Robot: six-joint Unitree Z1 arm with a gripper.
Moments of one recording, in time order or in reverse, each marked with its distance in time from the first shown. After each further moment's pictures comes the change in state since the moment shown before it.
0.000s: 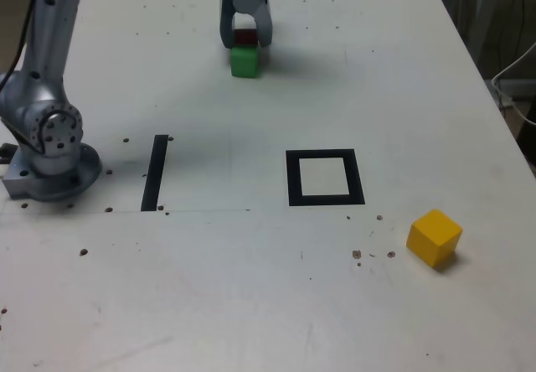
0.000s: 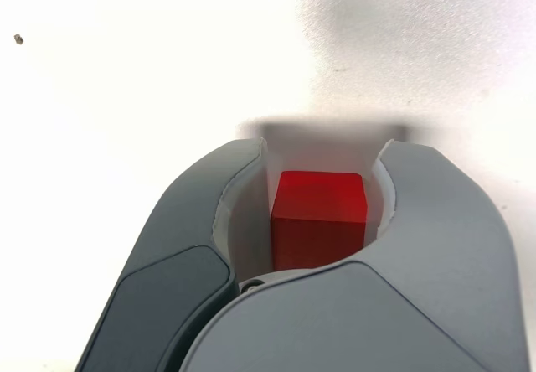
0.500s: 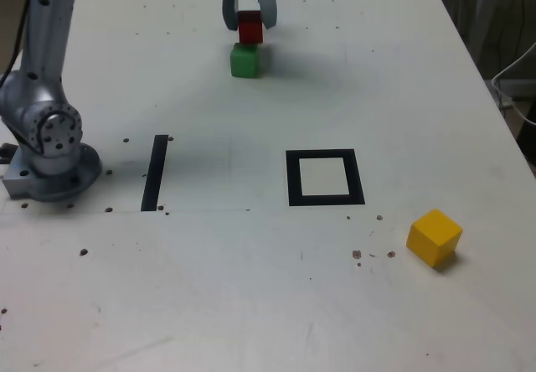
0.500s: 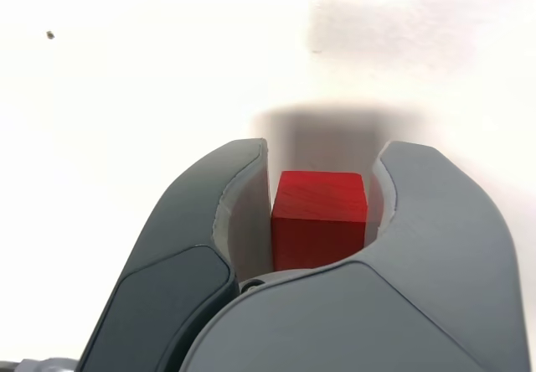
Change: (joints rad) arm -0.037 -0.073 -0.084 0.103 0.003 -0.001
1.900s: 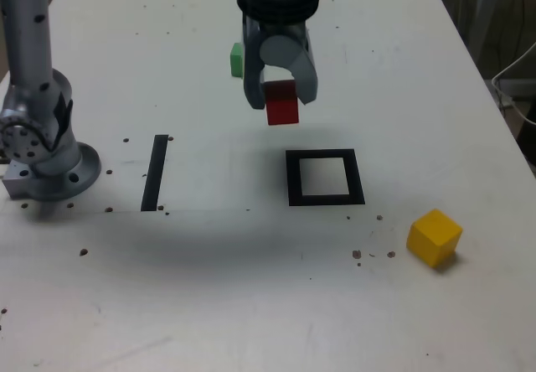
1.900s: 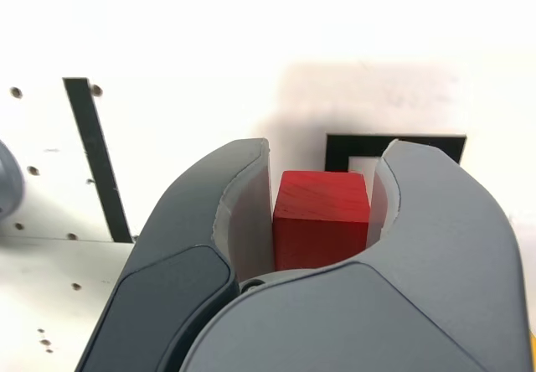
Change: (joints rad) arm -0.747 -0.217 0.225 0.070 -0.058 -0.777
